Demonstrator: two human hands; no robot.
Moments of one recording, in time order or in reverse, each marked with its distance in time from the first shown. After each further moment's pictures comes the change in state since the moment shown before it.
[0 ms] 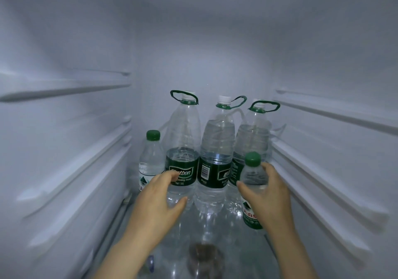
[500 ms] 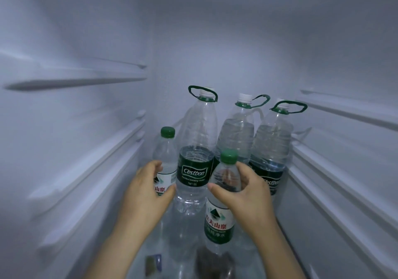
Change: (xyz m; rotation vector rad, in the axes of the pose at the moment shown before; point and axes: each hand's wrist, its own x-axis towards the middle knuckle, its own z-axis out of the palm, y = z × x) left_hand 0.017 -0.037 -0.013 -0.039 0.199 -0.181; right_hand -0.012 -0.048 0.043 0.244 -0.276 -0.069
